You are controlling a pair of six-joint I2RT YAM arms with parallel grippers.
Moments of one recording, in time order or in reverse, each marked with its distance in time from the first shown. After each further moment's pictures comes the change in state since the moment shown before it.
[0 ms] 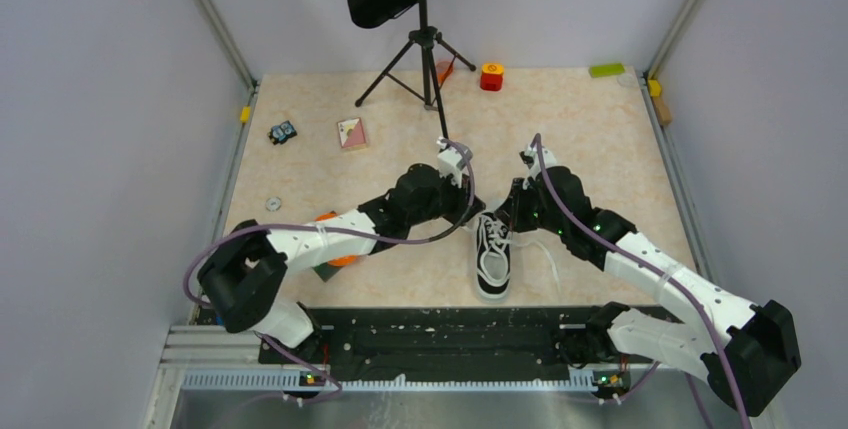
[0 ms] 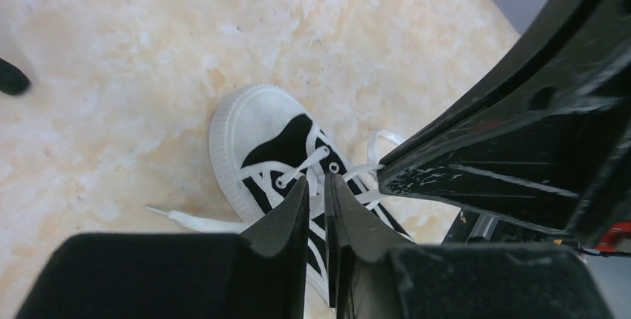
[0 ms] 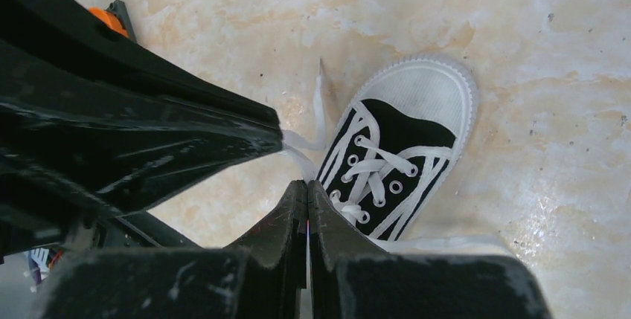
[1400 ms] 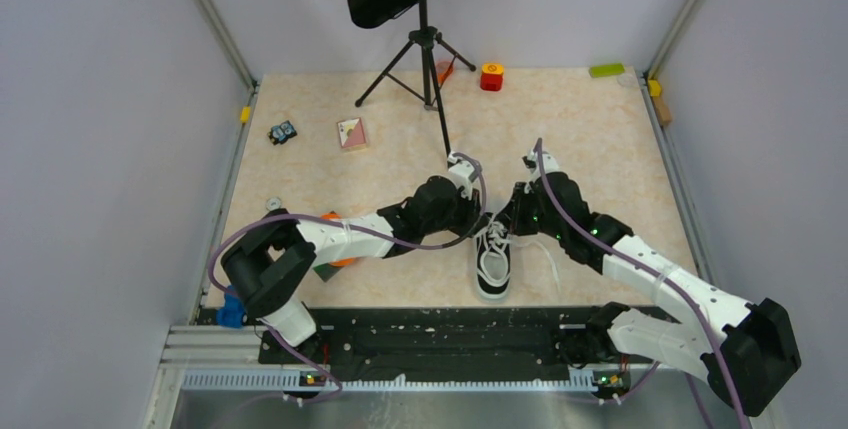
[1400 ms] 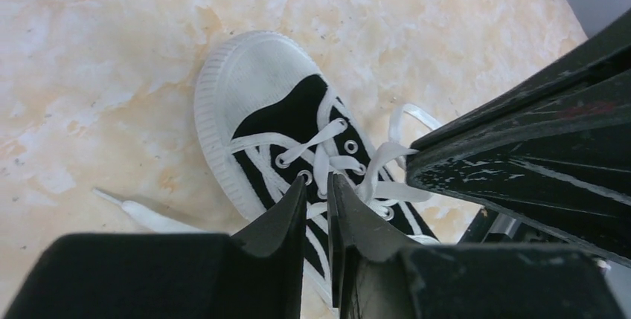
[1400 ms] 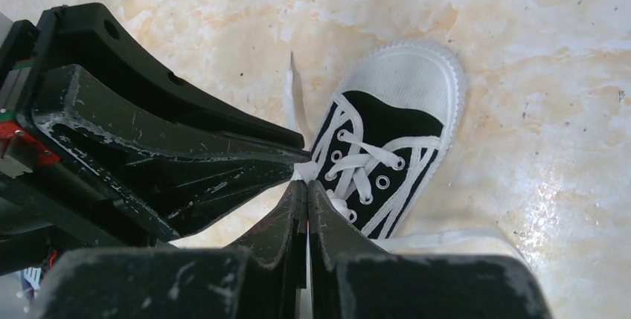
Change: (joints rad) left arm -0.051 0.150 0.000 0.020 -0.034 -0.072; right arm 0.000 0.000 -0.052 0.037 0.040 0.042
